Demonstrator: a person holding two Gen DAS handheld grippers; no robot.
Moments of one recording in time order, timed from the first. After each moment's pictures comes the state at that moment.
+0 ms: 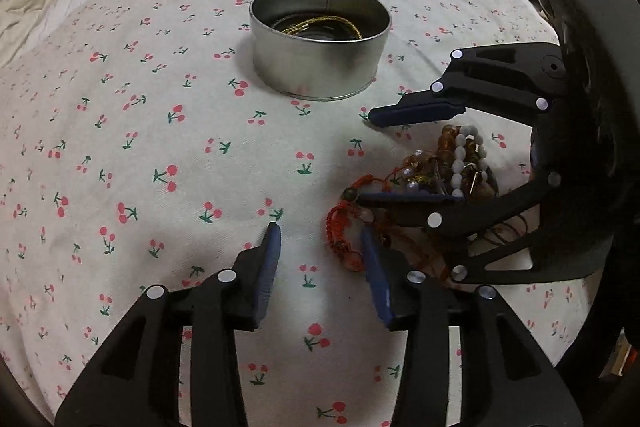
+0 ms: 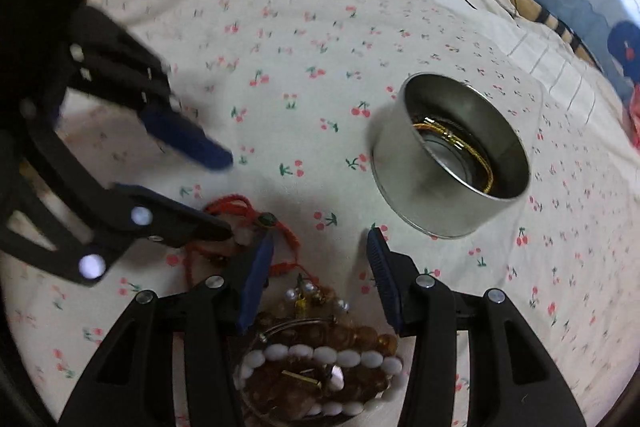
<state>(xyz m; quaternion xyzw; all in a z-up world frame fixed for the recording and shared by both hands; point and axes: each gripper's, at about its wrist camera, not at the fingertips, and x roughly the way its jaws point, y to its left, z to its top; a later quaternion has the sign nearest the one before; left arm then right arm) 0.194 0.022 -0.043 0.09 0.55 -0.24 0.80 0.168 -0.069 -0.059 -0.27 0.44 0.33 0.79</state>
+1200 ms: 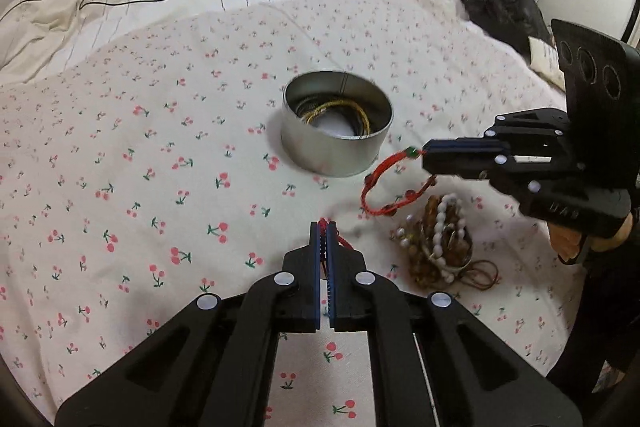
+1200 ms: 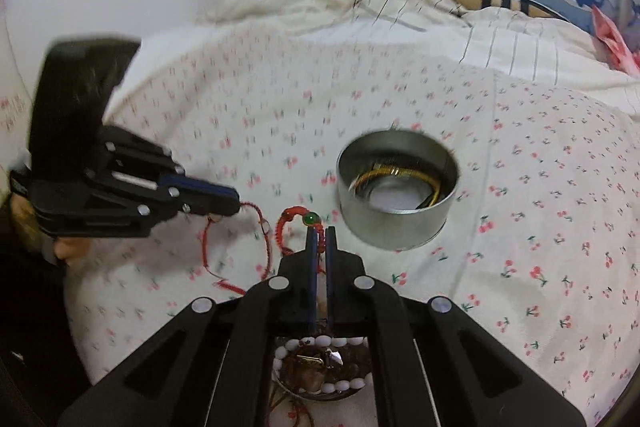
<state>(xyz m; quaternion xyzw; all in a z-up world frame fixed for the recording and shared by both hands) 0.197 0.050 0.008 0.04 0.47 -0.25 0.85 0.175 -0.131 0.009 -0.03 0.40 0.34 0.85</state>
